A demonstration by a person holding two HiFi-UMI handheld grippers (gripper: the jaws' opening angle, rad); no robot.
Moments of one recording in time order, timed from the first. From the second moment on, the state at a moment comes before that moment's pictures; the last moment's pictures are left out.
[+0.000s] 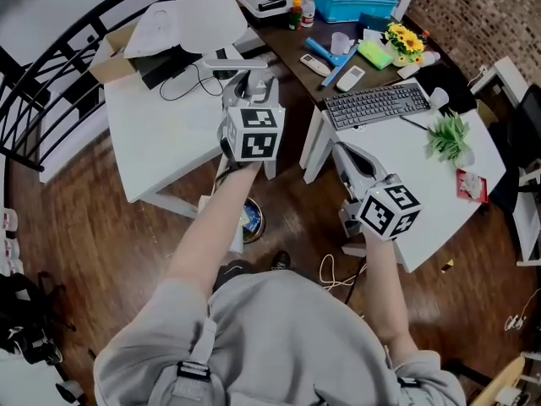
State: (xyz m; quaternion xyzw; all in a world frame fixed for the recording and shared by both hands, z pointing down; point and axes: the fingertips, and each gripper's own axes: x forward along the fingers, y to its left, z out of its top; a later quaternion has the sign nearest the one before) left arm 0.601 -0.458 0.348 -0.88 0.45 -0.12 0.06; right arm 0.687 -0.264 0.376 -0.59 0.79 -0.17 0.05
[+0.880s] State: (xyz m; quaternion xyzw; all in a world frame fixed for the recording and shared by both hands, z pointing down) left arm 0.490 -0.433 0.318 -0.87 0.48 -0.08 0.02; right arm 0.620 -0.293 0.376 -0.52 0.83 -0.18 0.06
